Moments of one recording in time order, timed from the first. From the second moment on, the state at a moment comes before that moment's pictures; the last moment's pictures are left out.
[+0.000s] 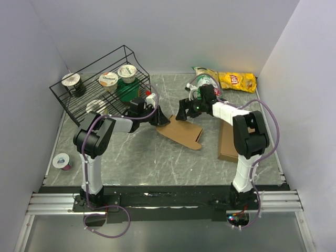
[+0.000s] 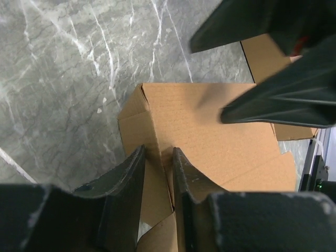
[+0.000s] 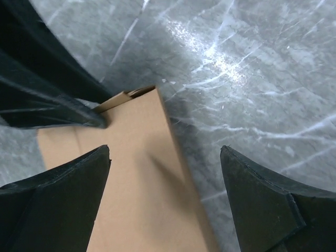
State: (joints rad) left arm -0.43 2.02 1.07 0.50 0.63 -0.46; right arm 0.28 1.92 1.30 -0.20 -0.59 0.01
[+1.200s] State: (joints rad) left arm -0.44 2.00 1.25 0.27 0.55 -0.33; right arm 0.39 1.80 1.03 -0.01 -0.38 0.20
